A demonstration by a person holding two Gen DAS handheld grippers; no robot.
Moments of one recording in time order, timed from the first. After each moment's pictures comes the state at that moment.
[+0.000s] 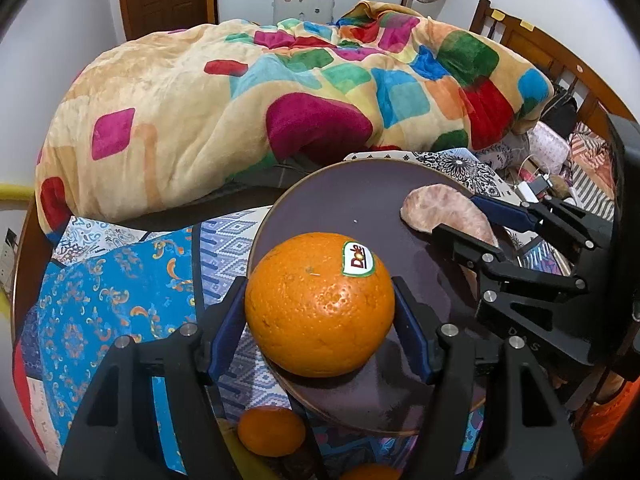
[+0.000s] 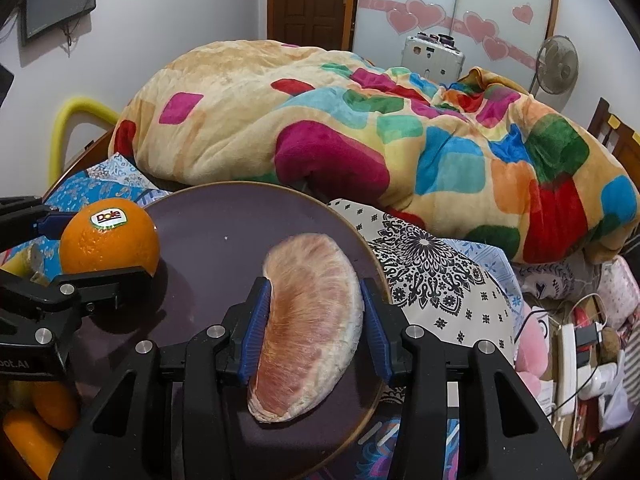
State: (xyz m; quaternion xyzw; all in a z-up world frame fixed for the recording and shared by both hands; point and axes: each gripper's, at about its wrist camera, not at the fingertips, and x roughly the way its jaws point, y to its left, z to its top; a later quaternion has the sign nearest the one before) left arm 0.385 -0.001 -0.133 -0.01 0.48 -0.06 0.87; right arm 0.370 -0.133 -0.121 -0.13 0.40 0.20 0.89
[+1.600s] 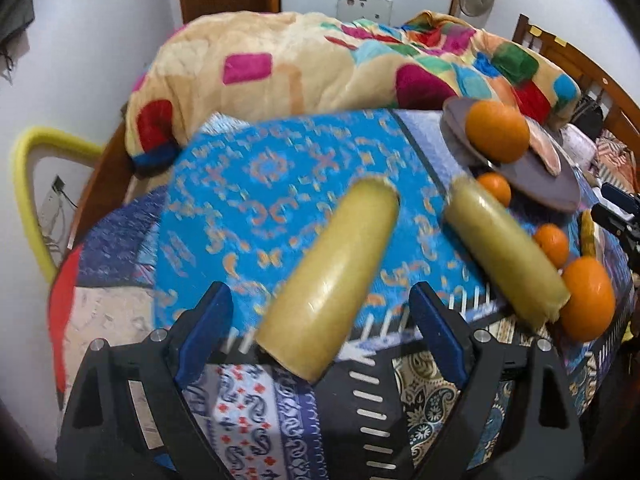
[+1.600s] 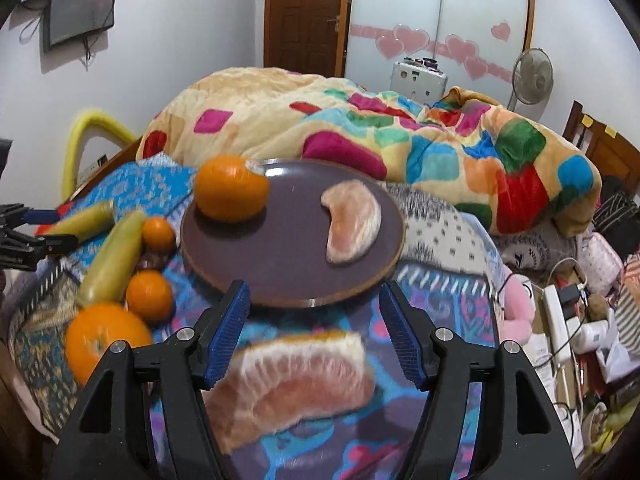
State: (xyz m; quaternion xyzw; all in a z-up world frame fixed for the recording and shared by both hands) left arm 0.237 0.144 -0.161 -0.03 0.47 0.00 0.88; right arm 0.248 -0.143 -0.109 -0.12 0.35 0.18 0.91
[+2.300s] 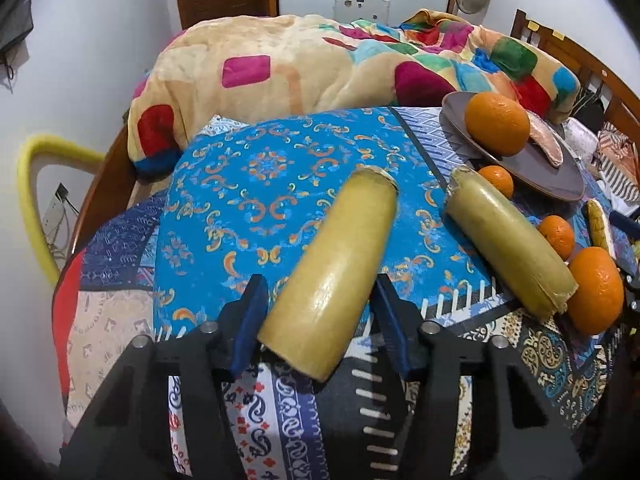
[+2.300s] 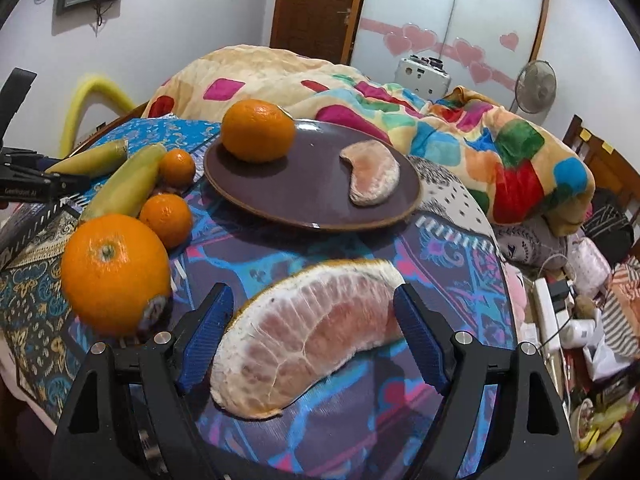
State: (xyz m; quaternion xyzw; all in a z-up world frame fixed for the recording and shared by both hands) left arm 0.234 0.143 -0.159 -0.02 0.47 0.01 0.88; right arm 0.217 -0.138 -0.132 -0.16 0.36 0.17 0.90
